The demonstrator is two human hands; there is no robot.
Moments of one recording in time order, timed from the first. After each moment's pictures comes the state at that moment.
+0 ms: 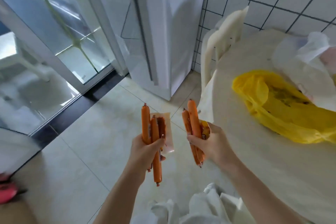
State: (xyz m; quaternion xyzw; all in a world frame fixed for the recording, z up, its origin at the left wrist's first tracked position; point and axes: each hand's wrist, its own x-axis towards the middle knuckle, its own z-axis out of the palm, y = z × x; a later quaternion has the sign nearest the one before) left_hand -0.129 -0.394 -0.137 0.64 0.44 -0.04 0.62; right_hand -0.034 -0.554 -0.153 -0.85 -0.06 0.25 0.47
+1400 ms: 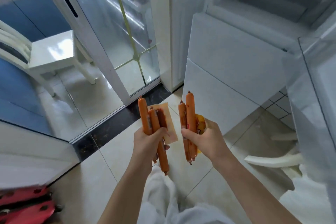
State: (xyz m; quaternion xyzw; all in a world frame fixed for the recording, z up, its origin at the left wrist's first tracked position) left_hand -0.021 0.090 -0.144 0.54 0.53 0.11 0.65; right_hand 0.079 -0.025 -0.153 -0.82 -0.14 0.32 0.45
